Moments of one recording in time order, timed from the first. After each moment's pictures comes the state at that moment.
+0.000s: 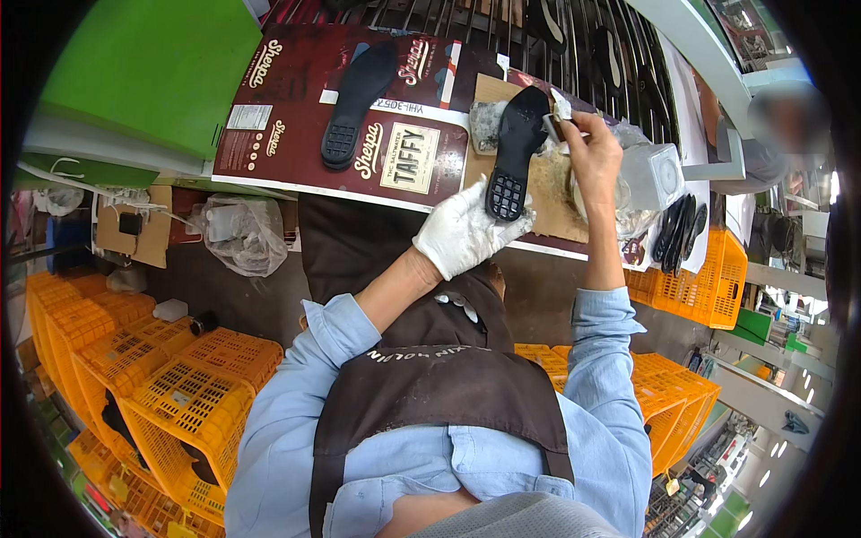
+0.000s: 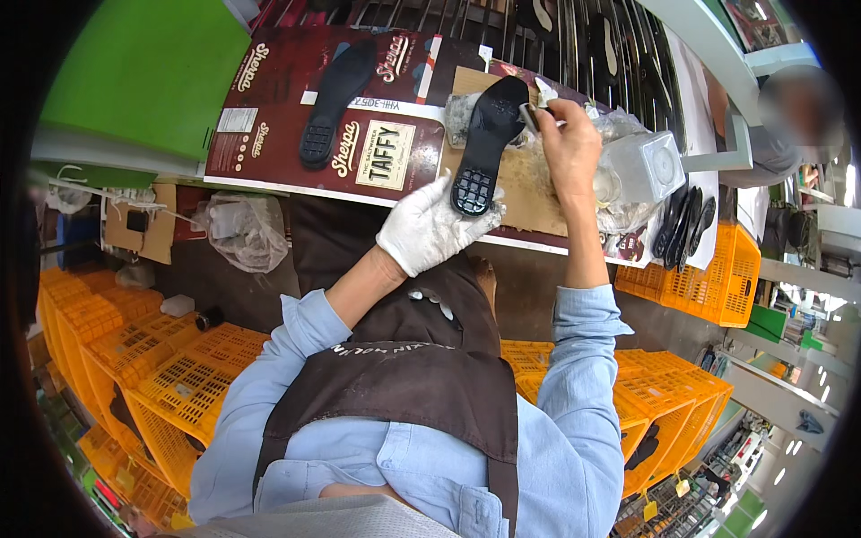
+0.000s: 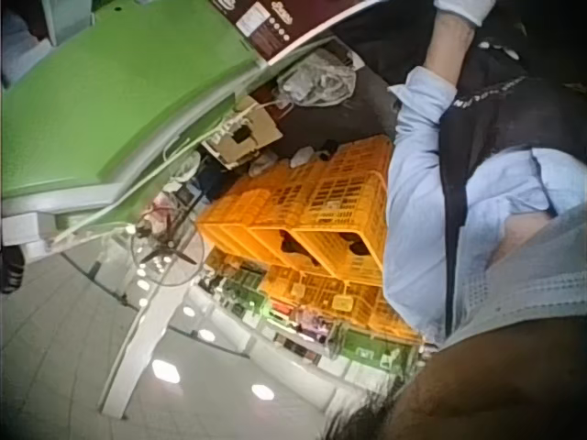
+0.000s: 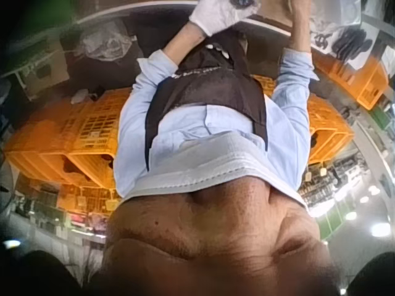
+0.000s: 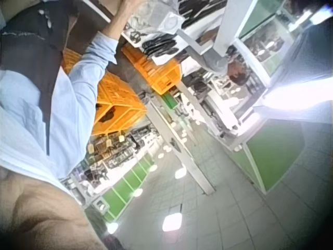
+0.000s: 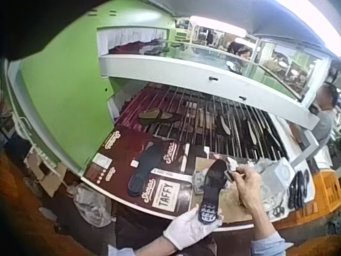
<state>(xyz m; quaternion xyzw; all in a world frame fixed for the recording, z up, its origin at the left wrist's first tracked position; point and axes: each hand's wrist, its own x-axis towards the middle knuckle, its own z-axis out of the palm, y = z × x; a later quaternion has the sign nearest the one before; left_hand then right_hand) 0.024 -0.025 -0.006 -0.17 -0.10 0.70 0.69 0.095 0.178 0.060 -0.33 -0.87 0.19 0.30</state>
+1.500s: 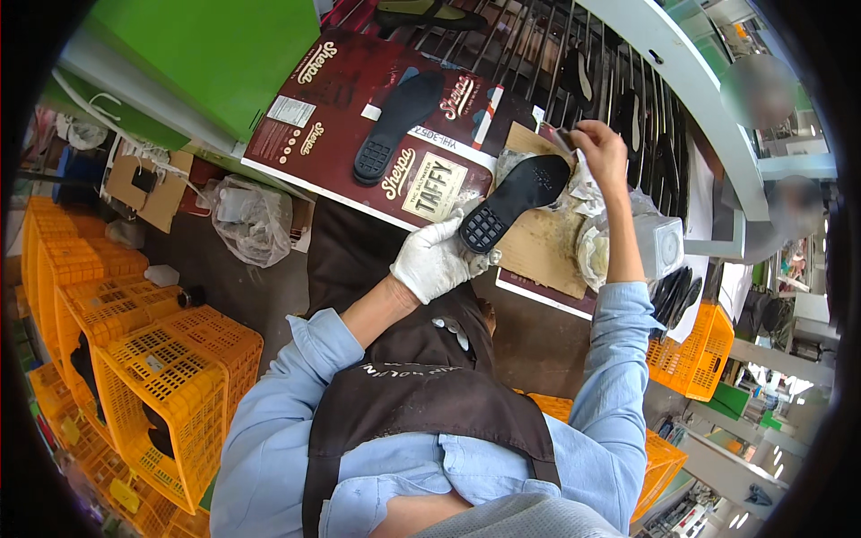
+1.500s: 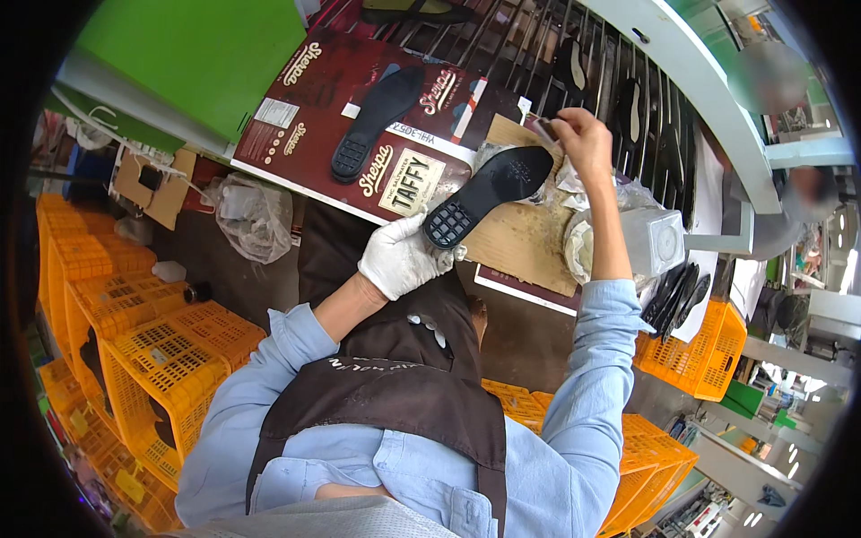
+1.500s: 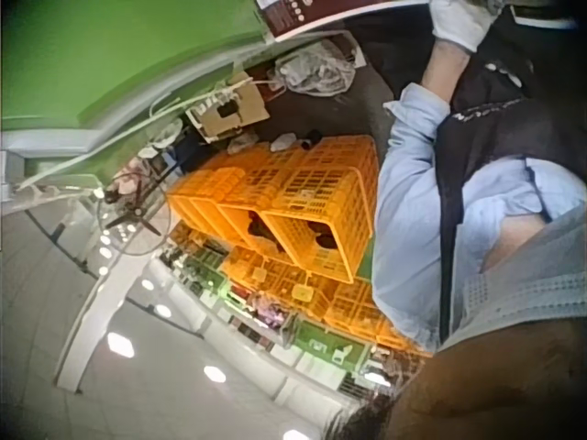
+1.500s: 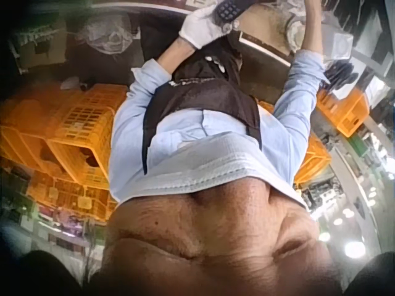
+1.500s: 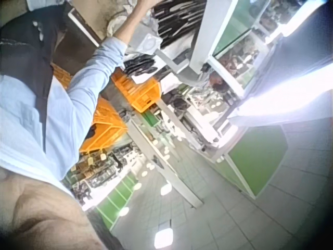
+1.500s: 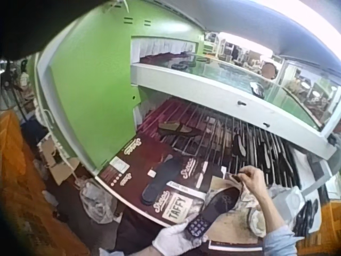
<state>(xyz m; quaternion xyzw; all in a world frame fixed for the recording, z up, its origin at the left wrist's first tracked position) 0.003 -0.066 -0.004 -0.12 -0.02 0.78 0.61 0.018 0.255 0.063 -0.26 -0.90 0.30 0.17</state>
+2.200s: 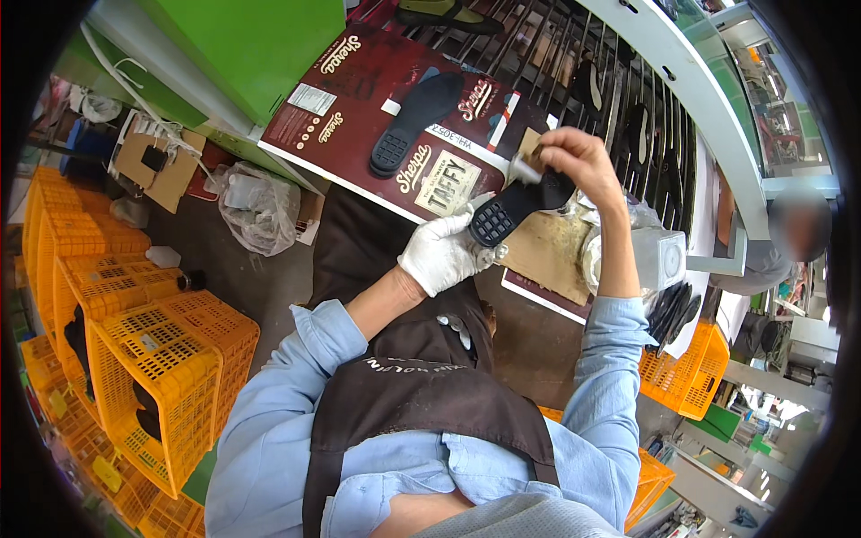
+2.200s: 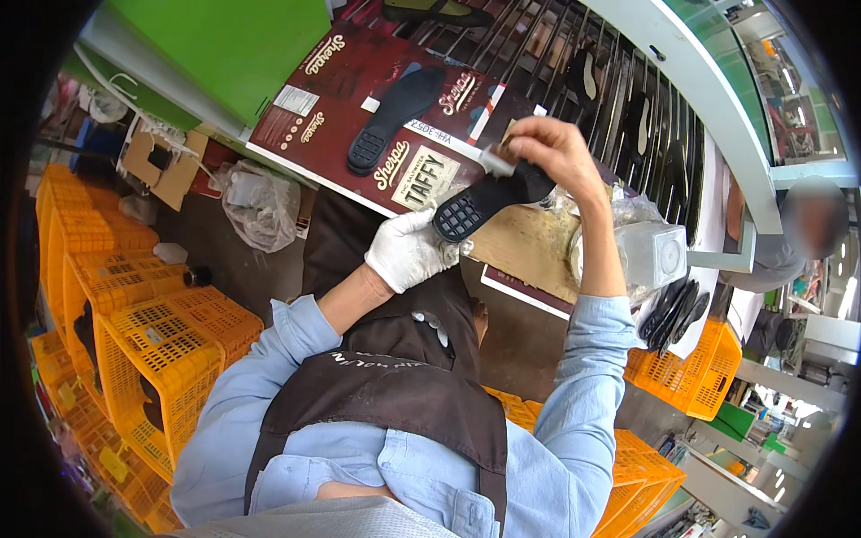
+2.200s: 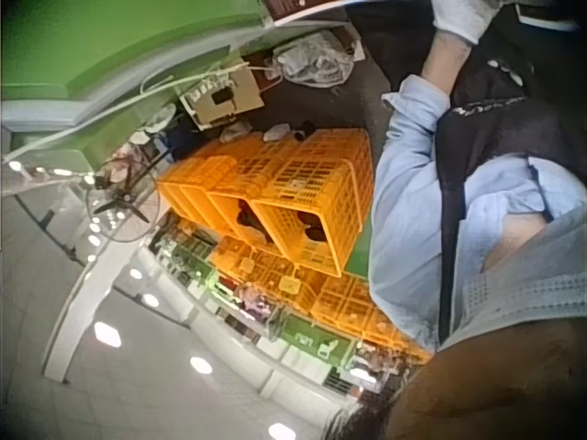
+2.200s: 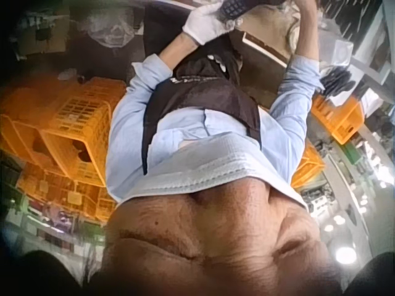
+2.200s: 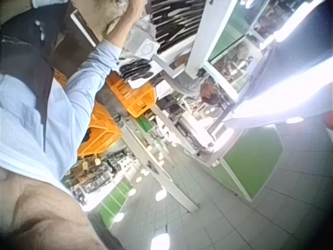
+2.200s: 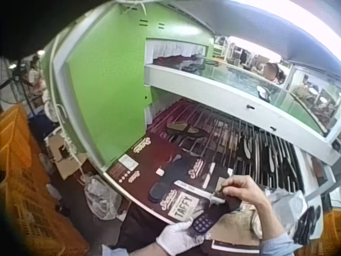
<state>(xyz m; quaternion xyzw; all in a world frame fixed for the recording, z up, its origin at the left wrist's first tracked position) 0.001 -0.069 0.000 -0.09 -0.02 0.80 0.60 0.007 0.196 0.088 -0.08 -0.80 0.59 -0.01</state>
